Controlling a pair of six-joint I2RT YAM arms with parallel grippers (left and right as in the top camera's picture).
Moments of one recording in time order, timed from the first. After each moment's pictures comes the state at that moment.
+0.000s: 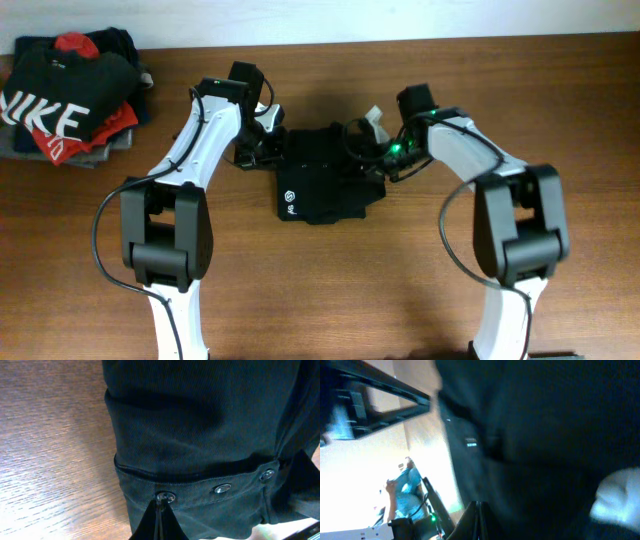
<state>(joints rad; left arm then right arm) -0.23 2.19 1.83 -1.15 0.37 -0.17 0.19 2.14 1.47 -0.77 -1.00 0.14</state>
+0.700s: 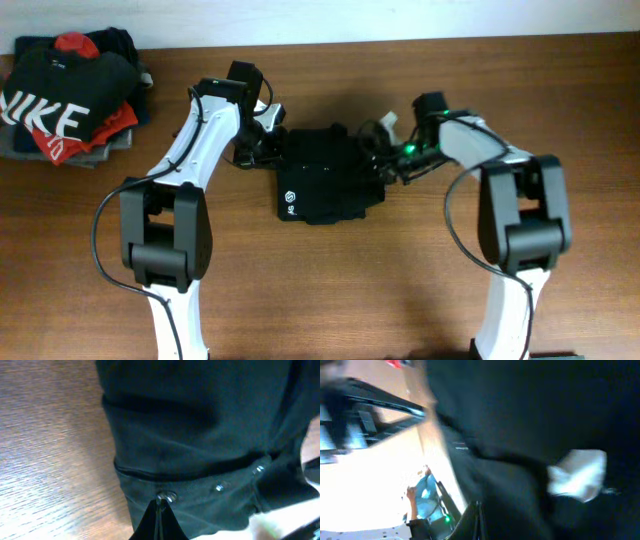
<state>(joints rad) -0.22 2.18 1.83 -1.15 0.39 -0.11 0.11 2.15 1.49 -0.82 -1.07 0.13</state>
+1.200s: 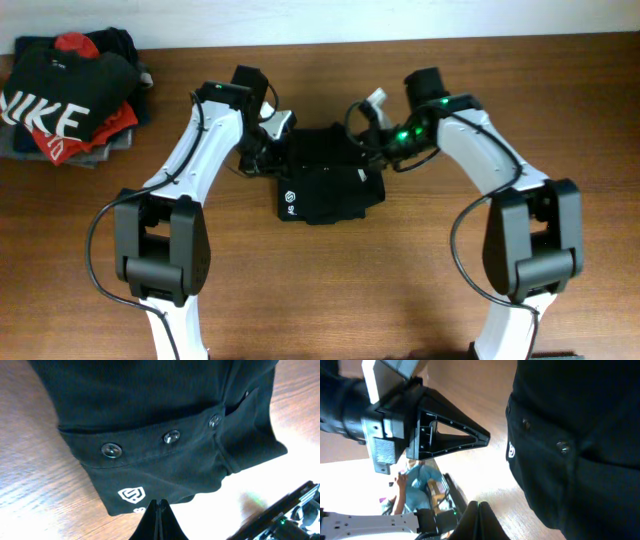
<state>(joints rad) -0.26 2.11 1.75 -1.19 0.46 -0.06 0.21 2.03 1.53 -0.84 -1.08 0.13</state>
